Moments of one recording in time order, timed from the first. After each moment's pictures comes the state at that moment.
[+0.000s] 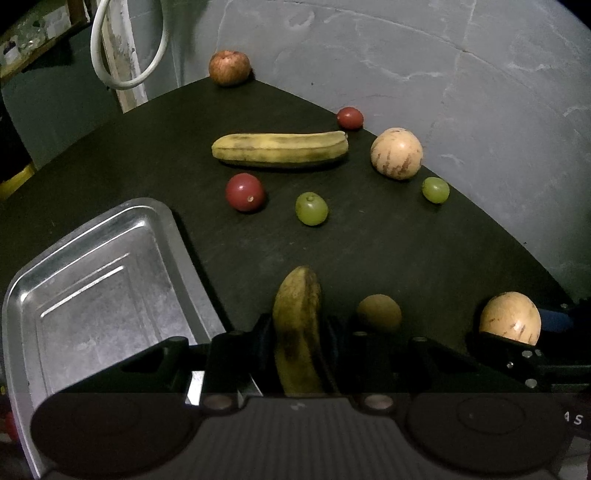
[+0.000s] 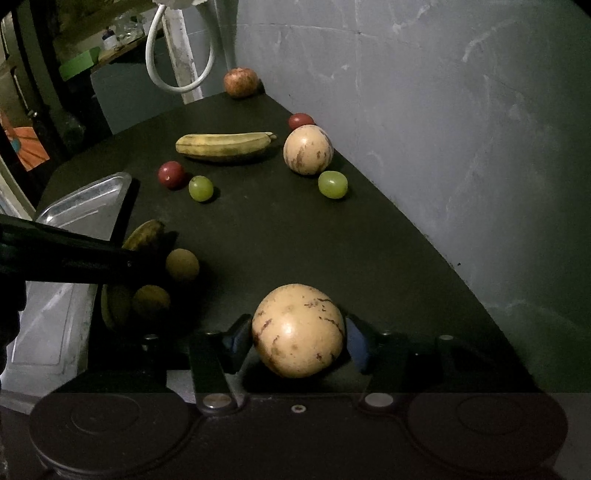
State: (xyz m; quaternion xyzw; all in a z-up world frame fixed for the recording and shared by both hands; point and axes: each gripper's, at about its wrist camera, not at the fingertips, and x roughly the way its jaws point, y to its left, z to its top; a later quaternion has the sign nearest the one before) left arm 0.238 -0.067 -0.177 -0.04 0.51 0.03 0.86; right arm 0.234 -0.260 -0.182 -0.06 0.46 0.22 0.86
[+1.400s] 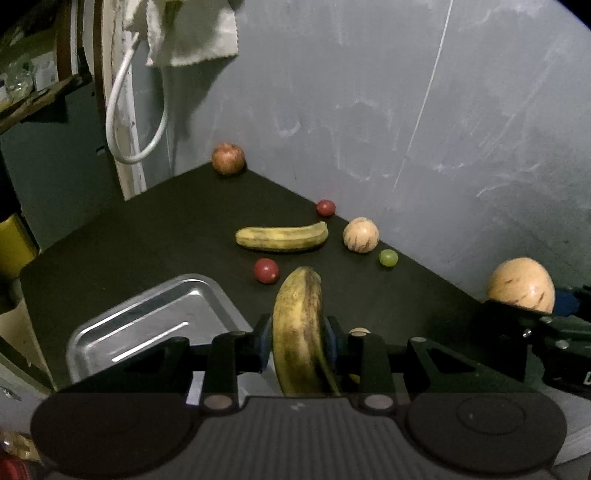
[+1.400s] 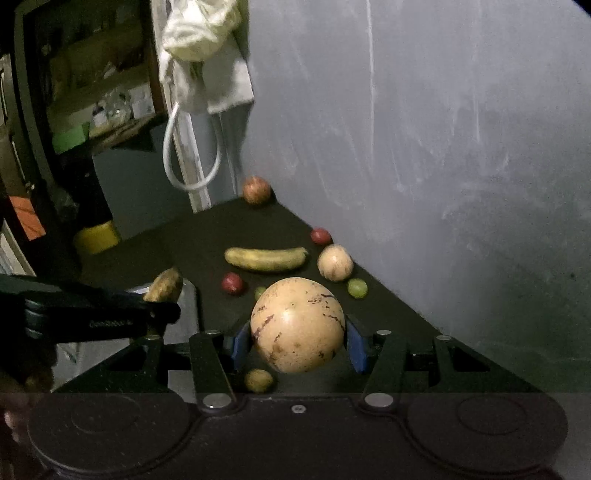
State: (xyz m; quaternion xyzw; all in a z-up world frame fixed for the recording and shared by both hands) left arm 0.169 -0.011 -0.069 -0.05 0.41 -0.04 0.91; right arm 0.141 -0.206 -0.043 -0.01 0.34 0.16 0.93
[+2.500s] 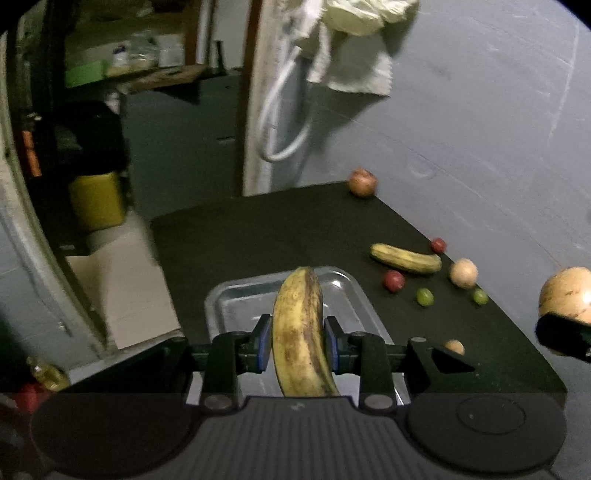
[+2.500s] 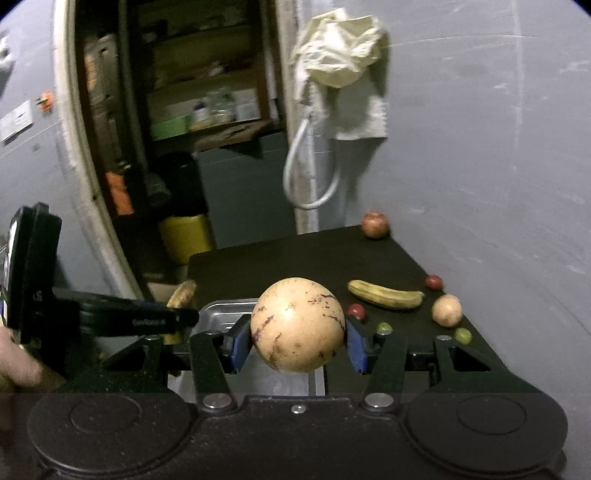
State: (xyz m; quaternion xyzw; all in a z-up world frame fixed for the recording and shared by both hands) left arm 0.082 0.072 -0.046 -0.13 0.37 0.14 0.91; right arm 0.113 -0.142 -0.009 -0.06 0.30 0.33 0.89
